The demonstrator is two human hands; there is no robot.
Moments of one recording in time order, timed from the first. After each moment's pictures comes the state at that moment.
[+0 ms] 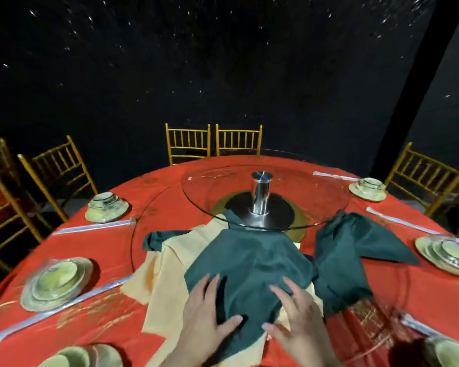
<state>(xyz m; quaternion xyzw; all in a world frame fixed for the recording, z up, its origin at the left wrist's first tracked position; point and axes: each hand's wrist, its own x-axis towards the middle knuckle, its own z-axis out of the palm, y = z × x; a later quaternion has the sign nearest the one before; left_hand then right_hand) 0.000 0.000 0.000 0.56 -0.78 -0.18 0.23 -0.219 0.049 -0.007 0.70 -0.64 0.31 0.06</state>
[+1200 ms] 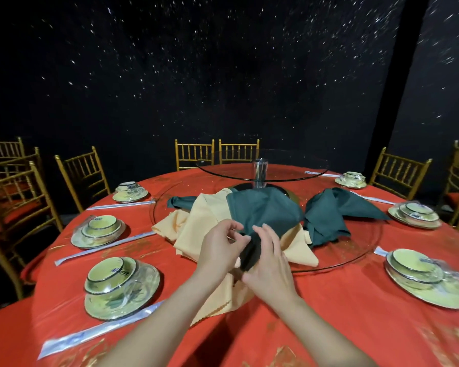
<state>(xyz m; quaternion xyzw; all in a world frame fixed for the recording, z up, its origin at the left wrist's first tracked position) 0.016 0.143 0.046 0.44 -0.70 -0.29 0.49 -0.102 0.177 -0.002 0.65 -0.63 0.43 -0.01</state>
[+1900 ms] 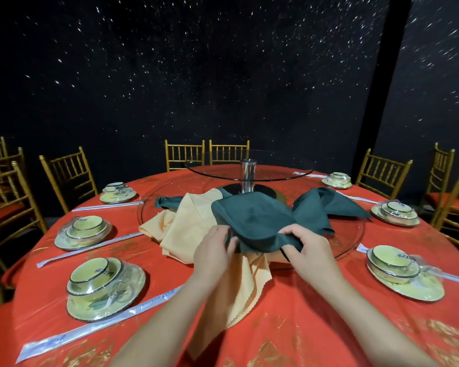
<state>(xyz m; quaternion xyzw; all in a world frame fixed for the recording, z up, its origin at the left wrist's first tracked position) -0.006 0.119 0.006 0.48 -0.77 -0.07 0.41 -0.177 0.233 0.056 0.64 -0.61 0.47 -0.01</state>
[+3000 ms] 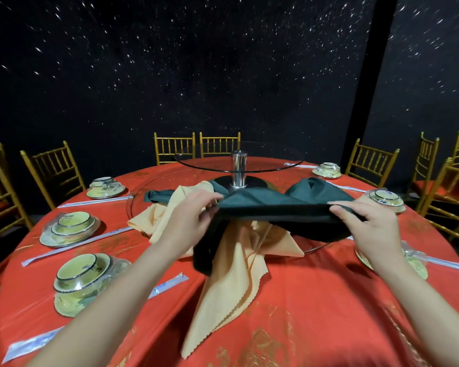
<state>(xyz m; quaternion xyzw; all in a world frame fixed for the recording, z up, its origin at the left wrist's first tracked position) 0.032 0.120 0.067 0.26 -0.84 -0.01 0.48 -0.260 0.260 0.079 0.58 -0.57 0.57 0.13</state>
